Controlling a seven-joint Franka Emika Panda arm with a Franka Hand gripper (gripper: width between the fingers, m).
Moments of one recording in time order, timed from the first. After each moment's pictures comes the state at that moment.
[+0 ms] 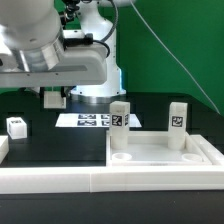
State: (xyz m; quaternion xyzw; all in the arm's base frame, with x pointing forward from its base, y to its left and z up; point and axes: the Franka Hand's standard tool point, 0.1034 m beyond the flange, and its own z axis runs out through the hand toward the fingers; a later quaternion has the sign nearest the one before) arm 0.505 -0.119 0.103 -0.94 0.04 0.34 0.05
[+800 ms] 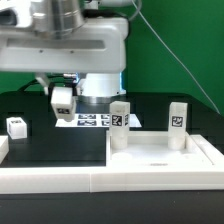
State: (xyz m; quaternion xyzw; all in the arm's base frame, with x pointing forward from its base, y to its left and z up) arm 0.582 -0.081 0.123 -0.99 0.06 0.10 0.00
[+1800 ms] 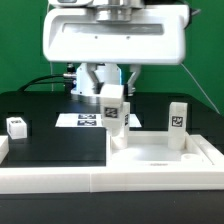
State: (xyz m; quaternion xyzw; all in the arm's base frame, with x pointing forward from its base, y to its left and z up) arm 0.618 -0.012 0.134 -0.99 0.11 -0.04 0.00
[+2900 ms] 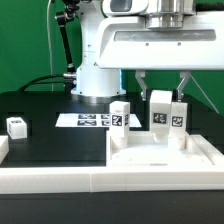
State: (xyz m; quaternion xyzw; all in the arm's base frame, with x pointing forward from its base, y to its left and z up) arm 0.620 0.053 0.122 -0.99 0.15 -0.07 0.01
